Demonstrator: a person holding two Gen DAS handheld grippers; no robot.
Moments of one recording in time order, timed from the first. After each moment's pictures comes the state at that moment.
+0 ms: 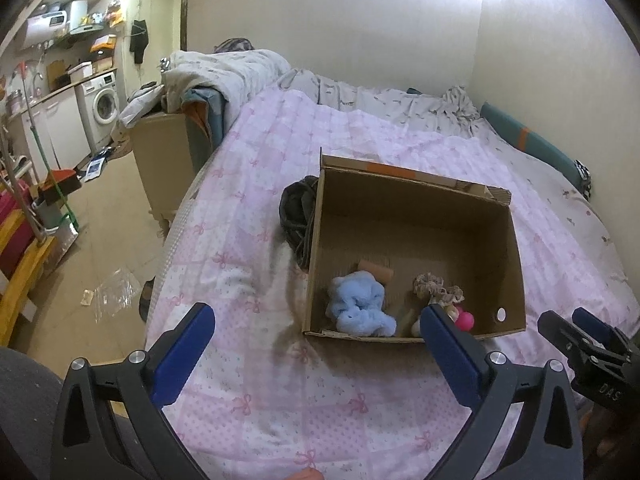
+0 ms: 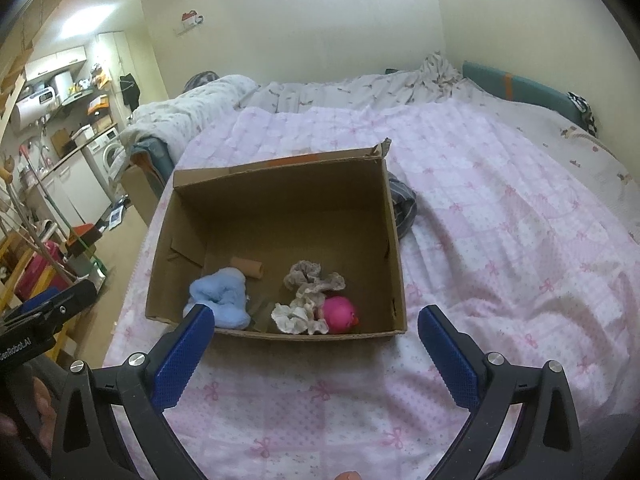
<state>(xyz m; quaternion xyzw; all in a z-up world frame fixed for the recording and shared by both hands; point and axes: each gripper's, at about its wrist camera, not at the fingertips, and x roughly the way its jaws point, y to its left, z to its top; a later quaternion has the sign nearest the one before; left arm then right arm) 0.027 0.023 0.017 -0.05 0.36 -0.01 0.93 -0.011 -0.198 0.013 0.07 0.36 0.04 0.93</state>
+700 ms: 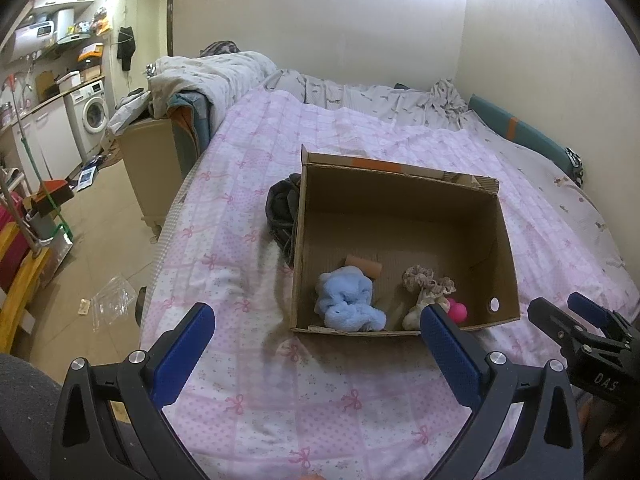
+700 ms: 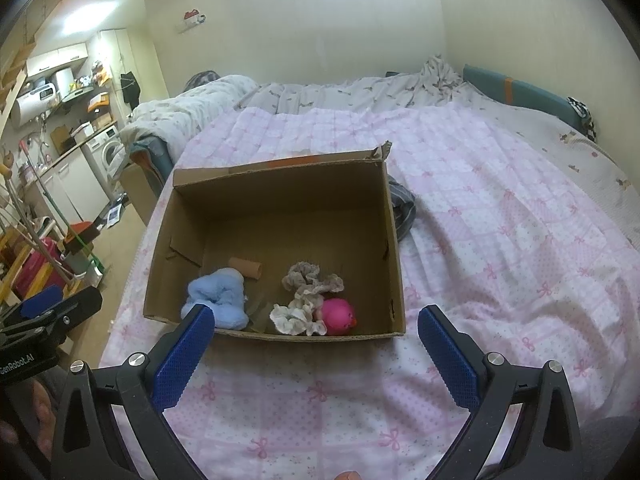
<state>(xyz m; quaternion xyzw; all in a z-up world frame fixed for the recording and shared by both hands) 0.025 0.012 0.015 -0.03 0.36 -0.02 0.93 -0.009 -0.197 0.014 0.07 0.36 0.04 0.93</state>
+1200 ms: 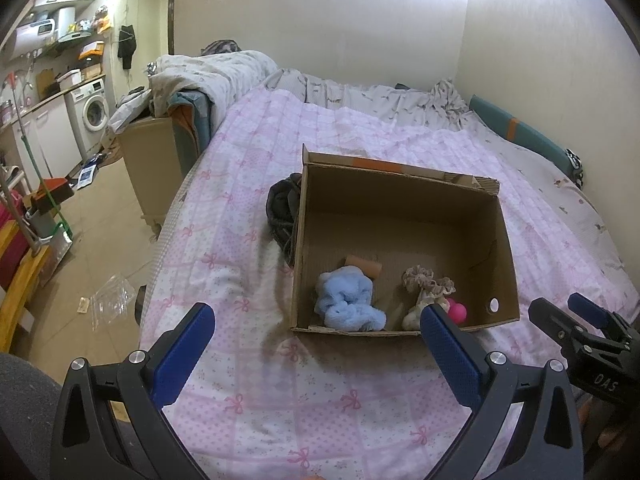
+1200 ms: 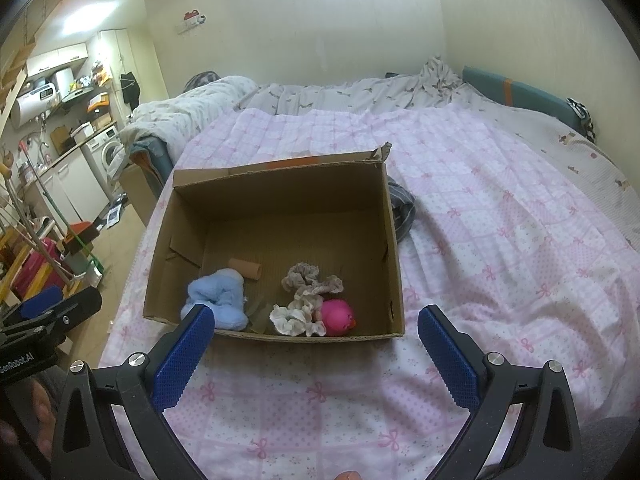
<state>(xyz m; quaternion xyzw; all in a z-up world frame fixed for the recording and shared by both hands) 0.025 0.010 0.015 -0.03 0.37 -0.02 0.93 -0.009 -0.197 0.014 0.07 0.36 0.04 0.93</state>
